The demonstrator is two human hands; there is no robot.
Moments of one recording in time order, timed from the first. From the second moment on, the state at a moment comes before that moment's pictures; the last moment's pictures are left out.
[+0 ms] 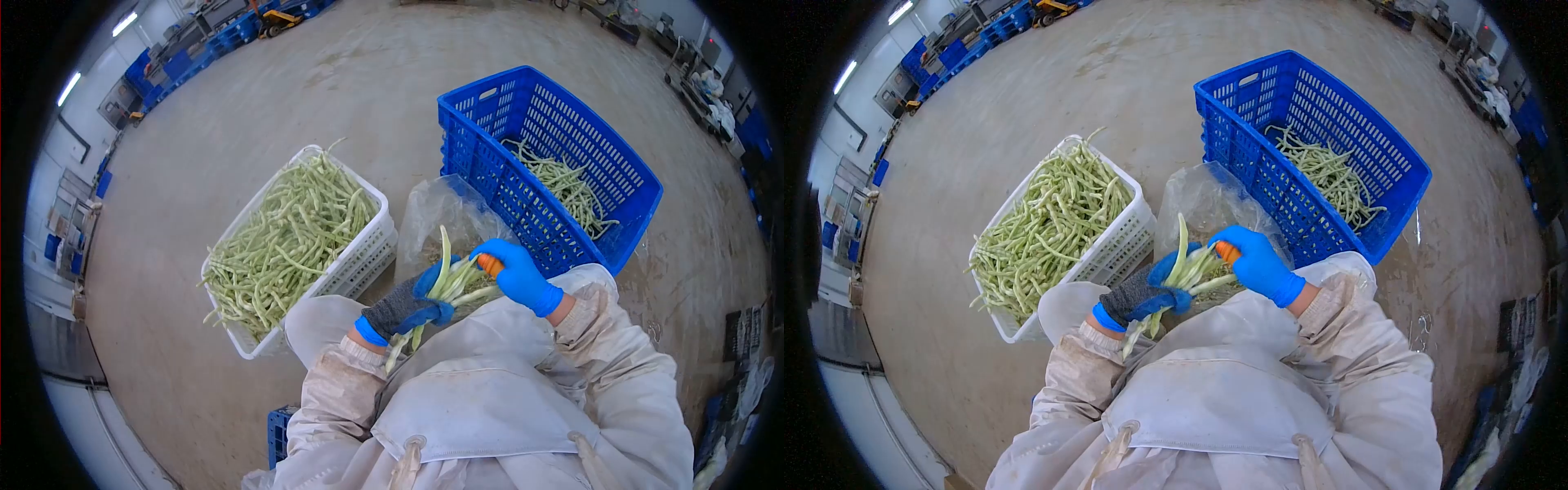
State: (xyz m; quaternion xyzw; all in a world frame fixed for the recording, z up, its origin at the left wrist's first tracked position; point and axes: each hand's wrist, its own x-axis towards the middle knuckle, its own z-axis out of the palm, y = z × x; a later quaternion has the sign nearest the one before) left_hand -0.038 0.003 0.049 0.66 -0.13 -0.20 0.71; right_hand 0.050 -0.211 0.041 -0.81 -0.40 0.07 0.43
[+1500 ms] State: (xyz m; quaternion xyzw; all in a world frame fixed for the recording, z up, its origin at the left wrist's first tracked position) left_hand -0.007 -0.026 0.114 0.59 -0.14 -0.38 0.70; right_hand 0.081 -0.274 0.117 -0.80 -0.40 -0.07 0.43
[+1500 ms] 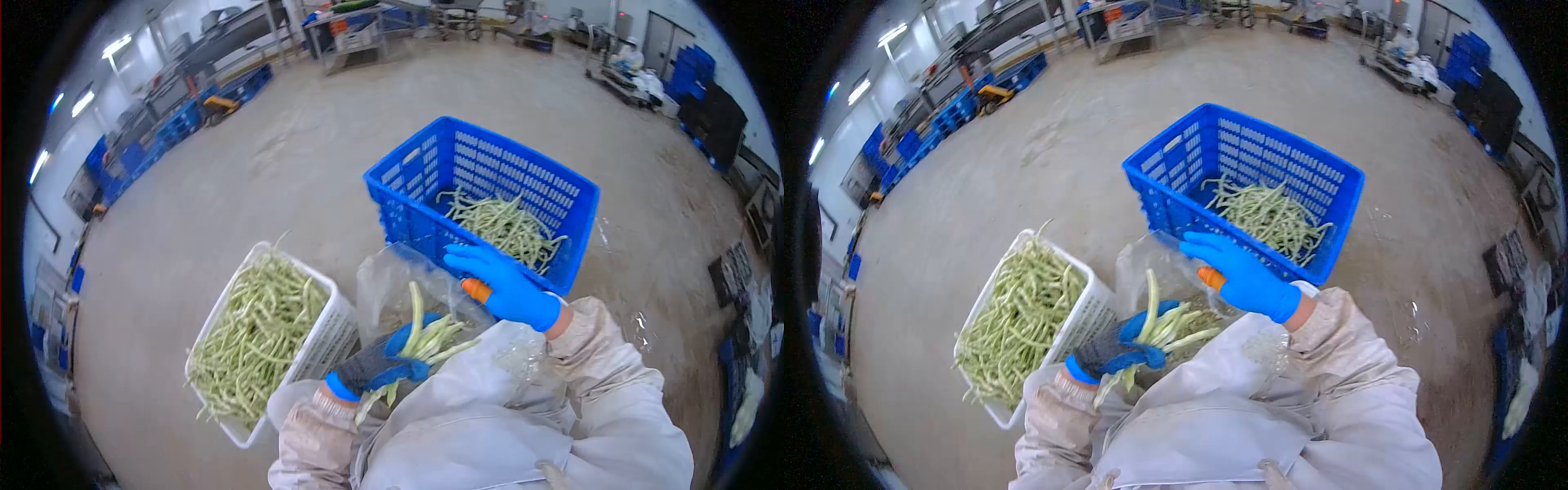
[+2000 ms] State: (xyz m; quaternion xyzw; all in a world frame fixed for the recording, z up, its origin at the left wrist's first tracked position) left_hand 0.009 -0.006 0.080 0.74 -0.28 -0.39 0.47; right_hand 0.079 -0.261 0.098 -0.80 -0.59 0.05 0.06
